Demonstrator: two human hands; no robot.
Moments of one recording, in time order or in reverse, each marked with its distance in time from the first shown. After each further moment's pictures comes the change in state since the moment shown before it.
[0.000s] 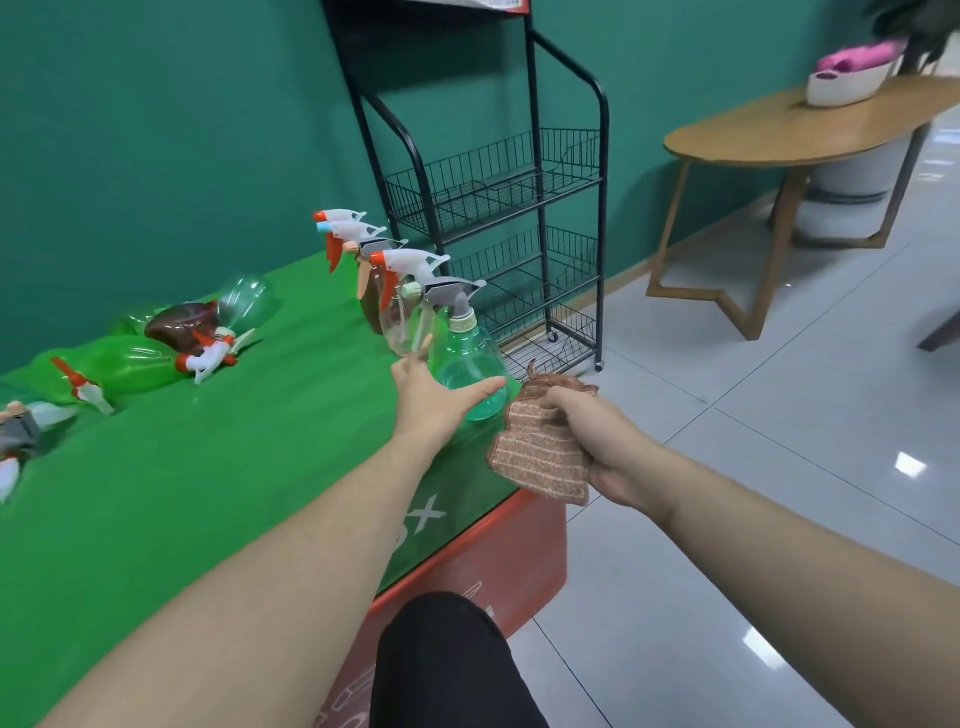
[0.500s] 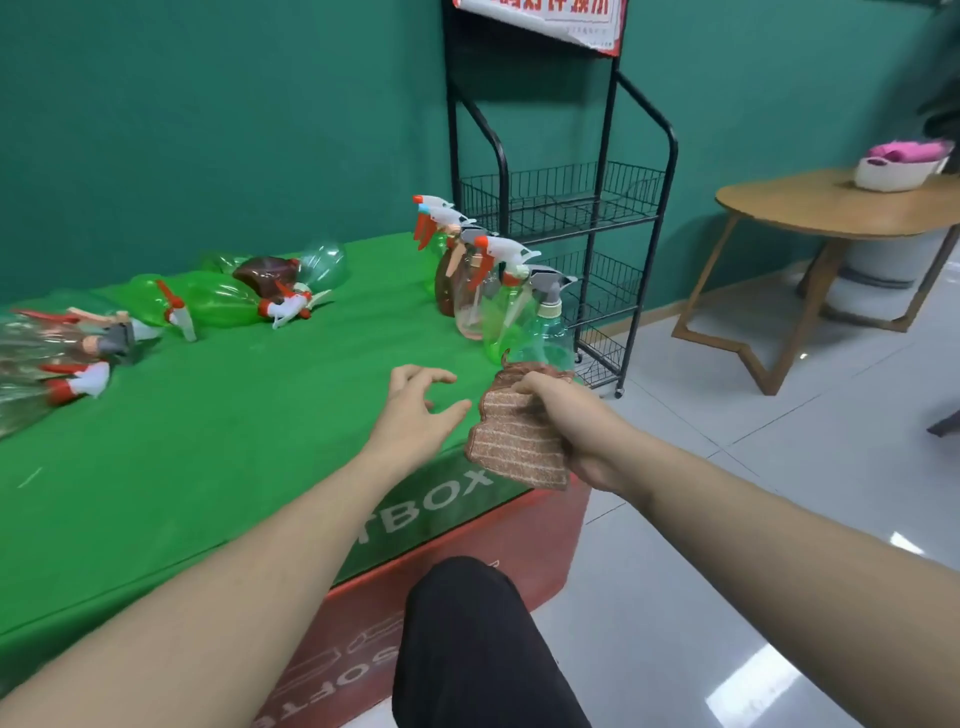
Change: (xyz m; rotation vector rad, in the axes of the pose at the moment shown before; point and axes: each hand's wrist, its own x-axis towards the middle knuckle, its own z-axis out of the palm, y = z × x) left_hand -0.064 -0.057 -0.102 0.101 -0.085 0.096; right_hand -0.044 0.006 0.096 -0.225 -0.108 -0.064
